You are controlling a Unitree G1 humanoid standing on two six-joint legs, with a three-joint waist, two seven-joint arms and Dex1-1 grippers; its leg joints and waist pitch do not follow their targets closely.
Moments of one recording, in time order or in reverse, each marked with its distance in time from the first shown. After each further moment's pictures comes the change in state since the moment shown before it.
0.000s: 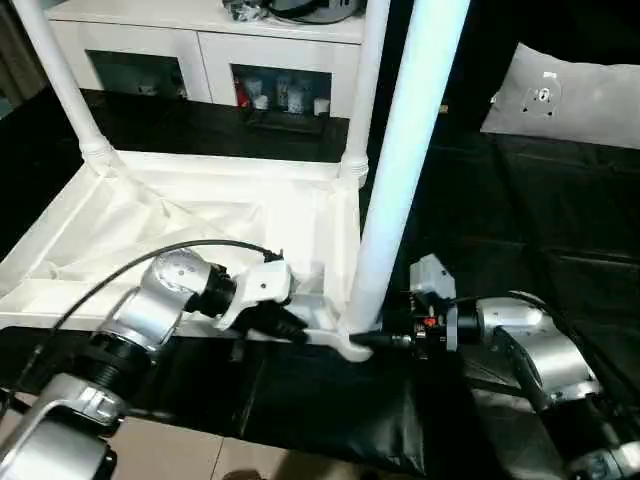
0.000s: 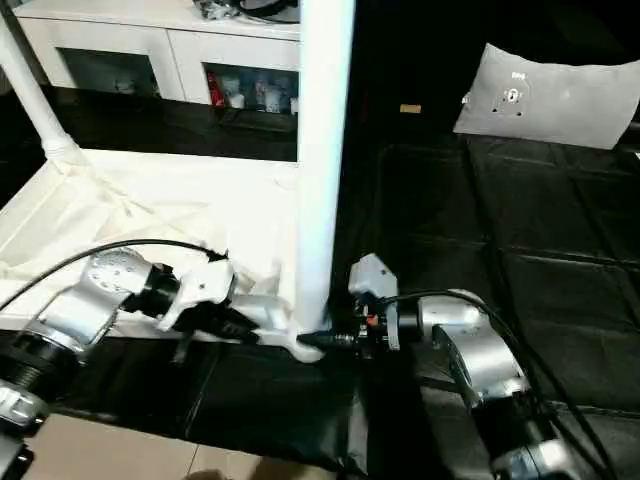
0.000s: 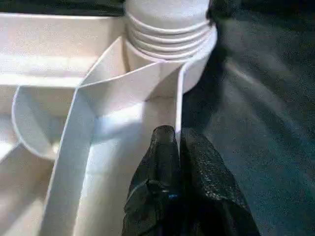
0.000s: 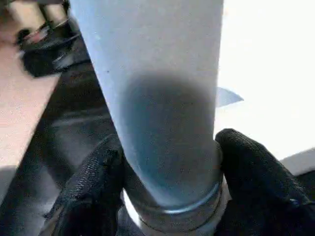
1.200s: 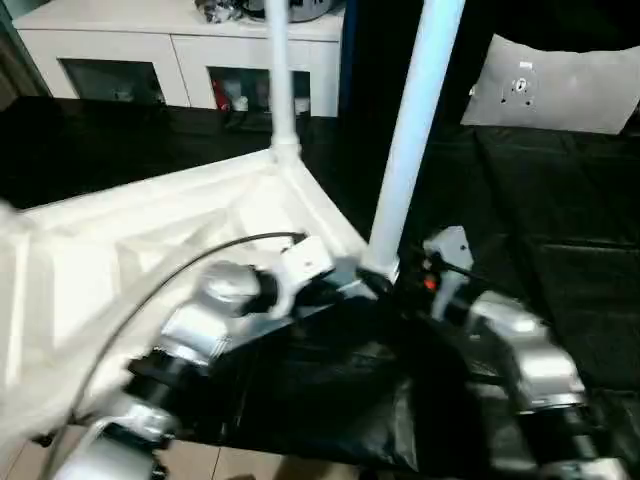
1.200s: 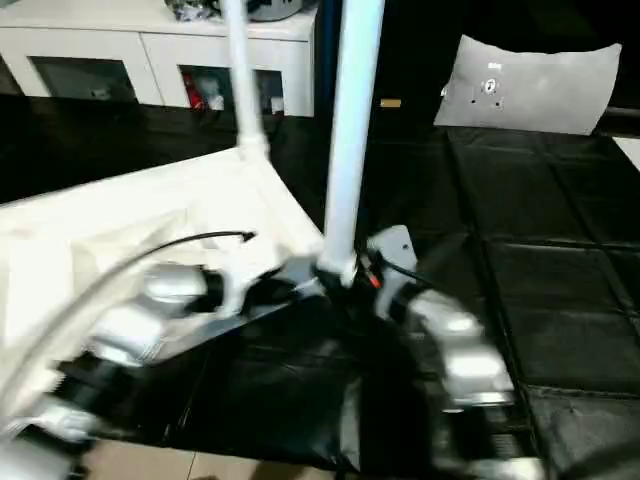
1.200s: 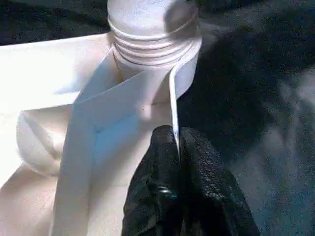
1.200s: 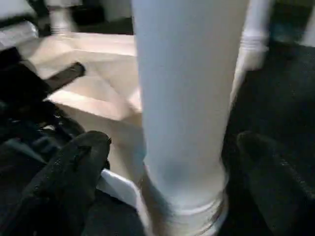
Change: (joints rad) left arm 0.034 -0.095 0.005 -0.088 0.057 0.095 0.230; right arm 0.004 0.043 -0.118 -0.025 -0.013 -0.050 -0.193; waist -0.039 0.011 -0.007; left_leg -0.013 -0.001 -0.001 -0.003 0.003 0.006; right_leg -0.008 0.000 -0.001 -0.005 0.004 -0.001
